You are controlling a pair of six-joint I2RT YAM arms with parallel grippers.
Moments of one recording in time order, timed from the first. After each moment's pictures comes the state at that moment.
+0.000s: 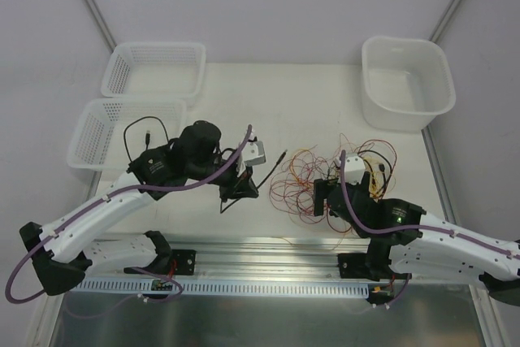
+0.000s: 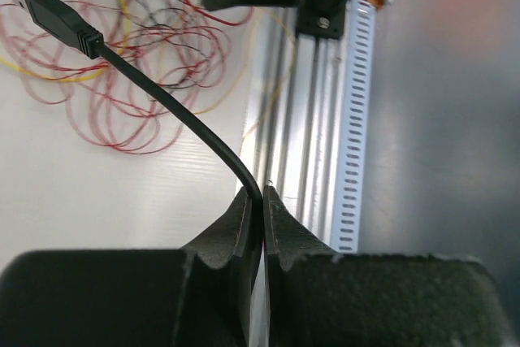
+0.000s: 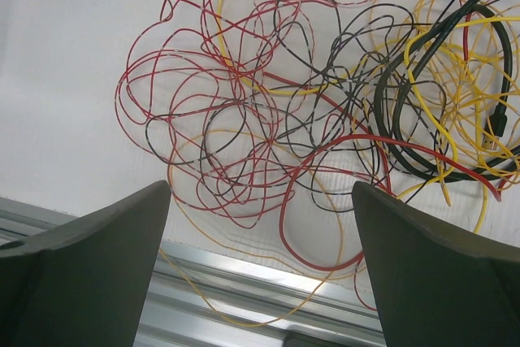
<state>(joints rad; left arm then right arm) -0.90 1.06 1.13 -0.73 0.61 0.13 1.22 0.70 0.71 -0.85 0.72 0.73</state>
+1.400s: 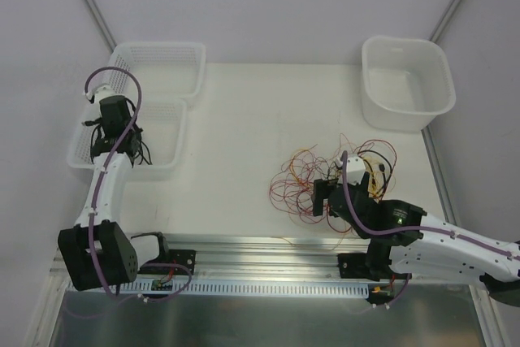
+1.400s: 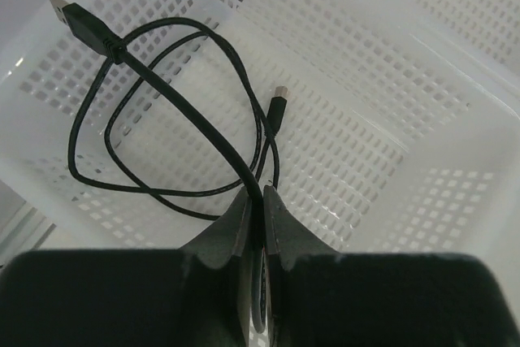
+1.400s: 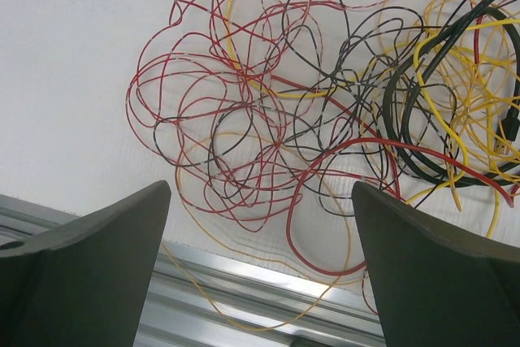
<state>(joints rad) 0.15 1.16 0.93 -0.32 -0.38 -0.24 1.22 0.69 0.69 -0.82 0.71 0.72</state>
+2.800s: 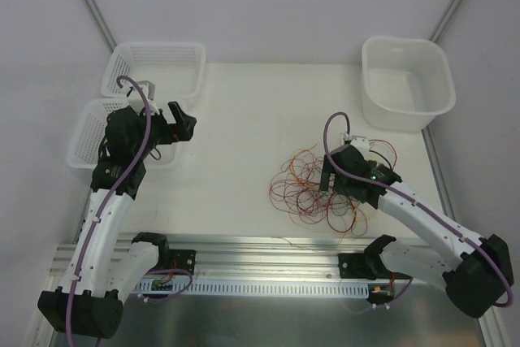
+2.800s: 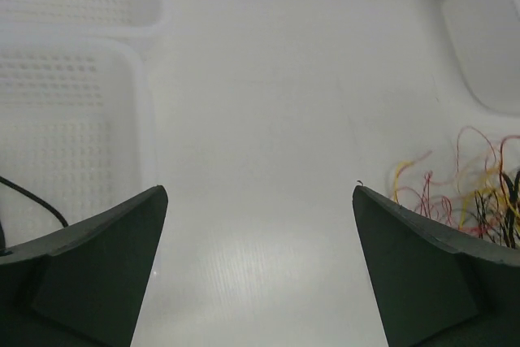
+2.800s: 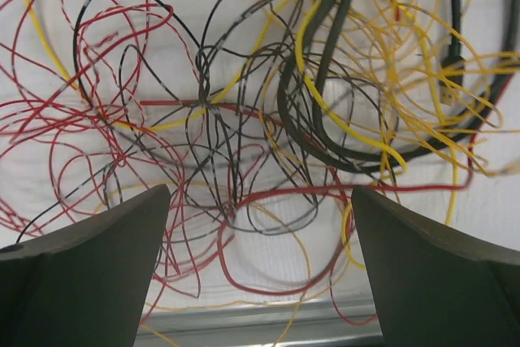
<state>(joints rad) -0.09 0.85 0.92 -0.35 0.13 -0.29 0.65 1.00 0.73 -0.77 0.42 0.65</state>
